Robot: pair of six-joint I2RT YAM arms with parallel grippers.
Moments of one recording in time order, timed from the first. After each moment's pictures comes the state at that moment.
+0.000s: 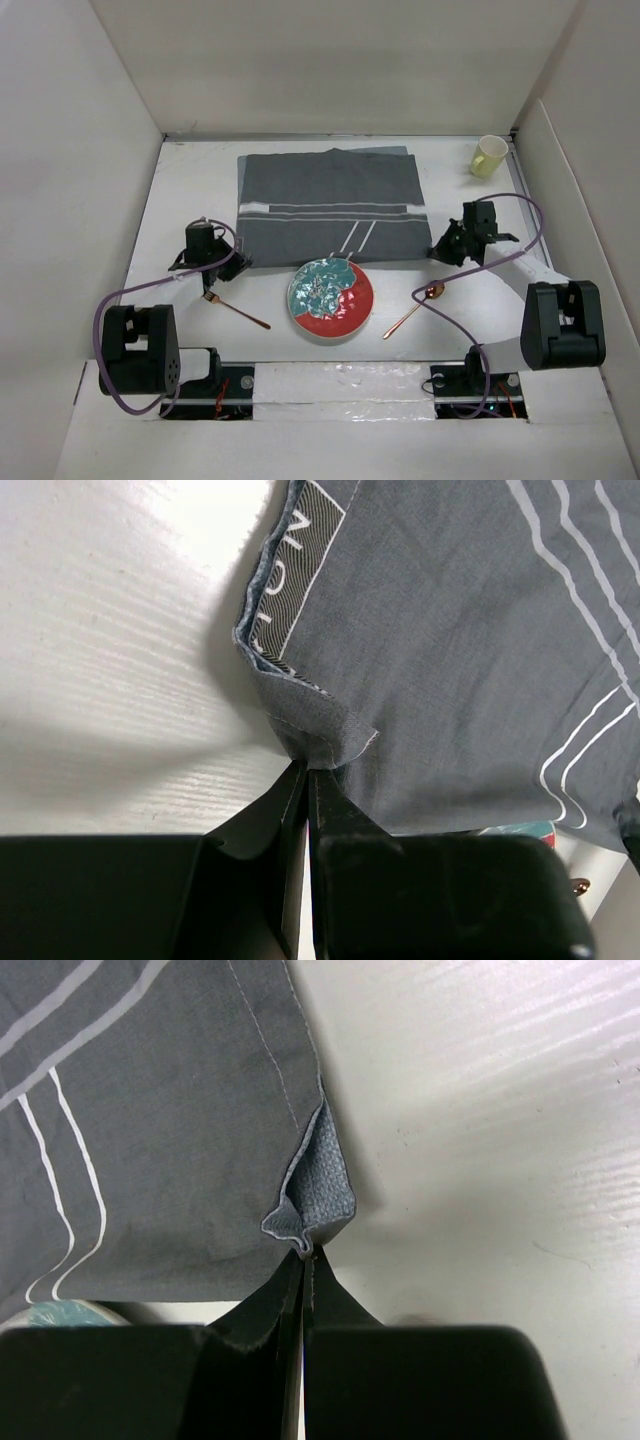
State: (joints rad) left arm -0.01 1.28 0.49 -0.06 0.21 -0.76; right arm 0.03 1.39 0.74 -0.29 -0.16 0.62
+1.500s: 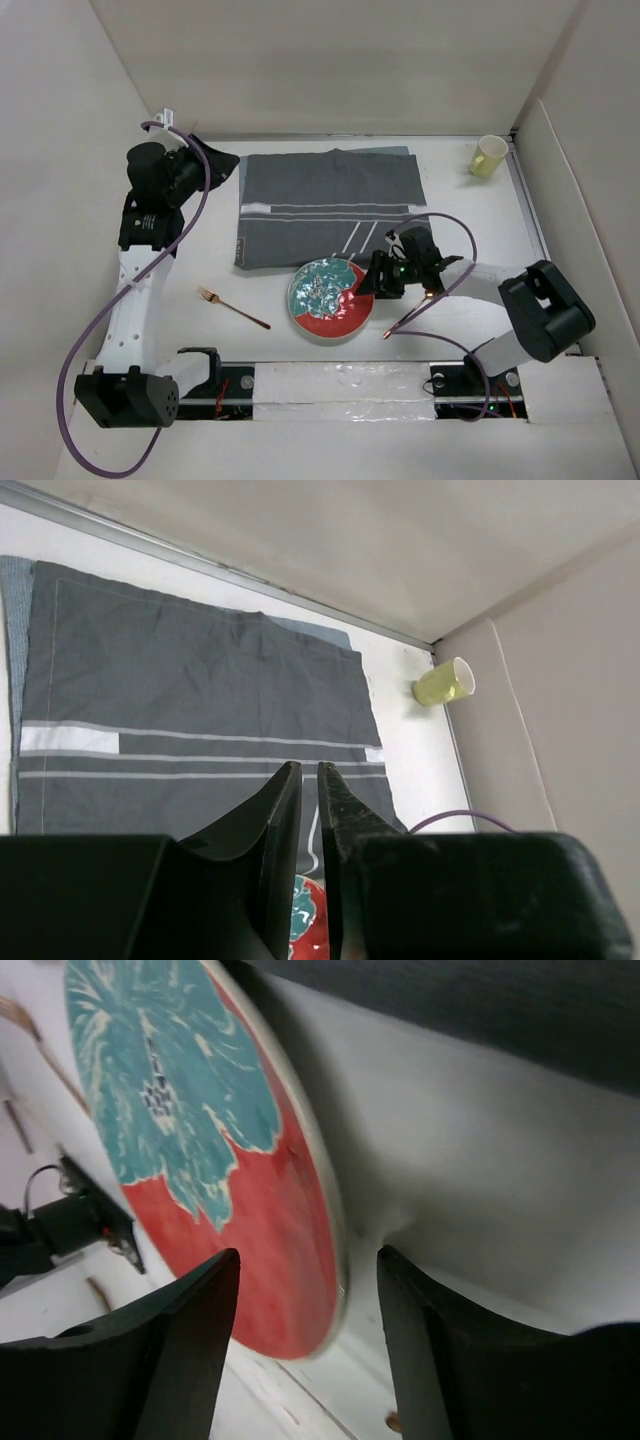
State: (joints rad) left arm -0.01 1.10 1.22 -0.30 0.37 -0.66; right arm 0.50 1.47 0.58 -0.02 -0.49 0.70
